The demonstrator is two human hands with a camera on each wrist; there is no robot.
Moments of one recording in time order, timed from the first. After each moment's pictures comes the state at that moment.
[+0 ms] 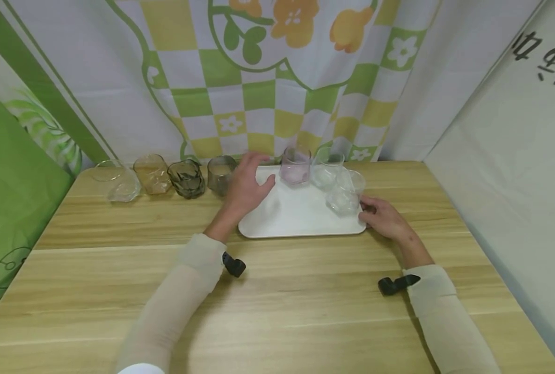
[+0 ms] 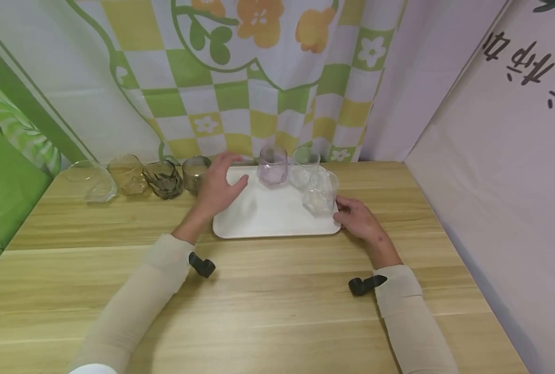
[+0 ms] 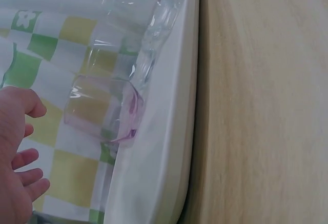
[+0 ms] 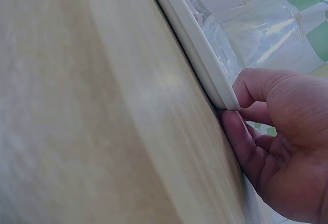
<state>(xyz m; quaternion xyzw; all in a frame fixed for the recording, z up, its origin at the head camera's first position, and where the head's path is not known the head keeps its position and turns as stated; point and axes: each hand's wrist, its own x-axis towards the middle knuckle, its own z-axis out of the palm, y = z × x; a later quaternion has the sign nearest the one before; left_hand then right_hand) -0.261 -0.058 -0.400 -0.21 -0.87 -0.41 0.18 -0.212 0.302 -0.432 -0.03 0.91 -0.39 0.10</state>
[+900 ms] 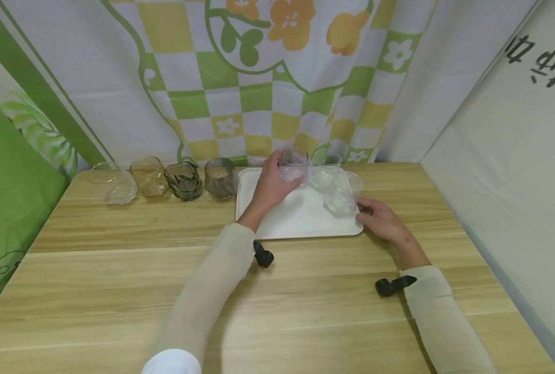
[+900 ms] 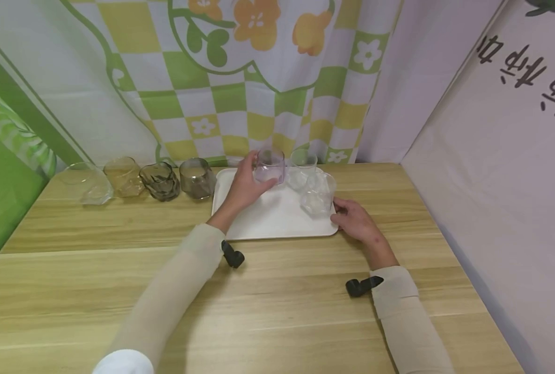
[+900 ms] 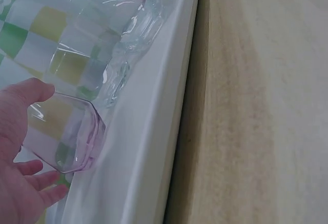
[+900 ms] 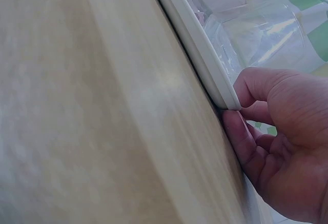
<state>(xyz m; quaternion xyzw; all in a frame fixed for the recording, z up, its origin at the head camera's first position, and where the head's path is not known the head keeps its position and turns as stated) -0.292 0.003 -0.429 -0.13 -0.85 -0.50 0.07 -0.212 0.302 -0.433 -0.03 0.92 -0.39 0.09</state>
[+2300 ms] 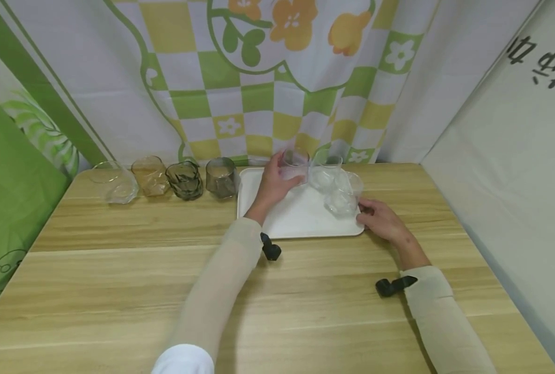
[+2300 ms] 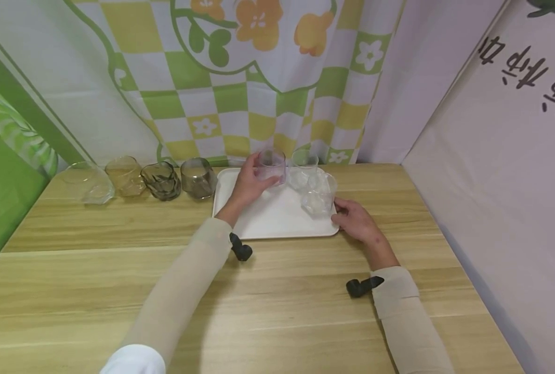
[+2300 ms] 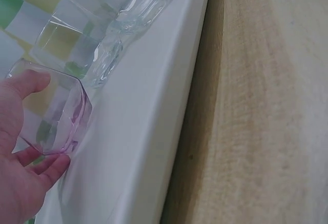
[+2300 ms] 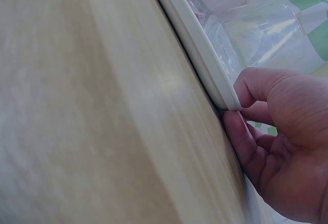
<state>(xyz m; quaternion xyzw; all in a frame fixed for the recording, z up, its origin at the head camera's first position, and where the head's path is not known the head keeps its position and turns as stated) -0.307 0.011 -0.439 -0.11 -0.80 -0.59 0.04 -0.211 0.301 -0.432 -0.03 0.92 -0.39 0.10</state>
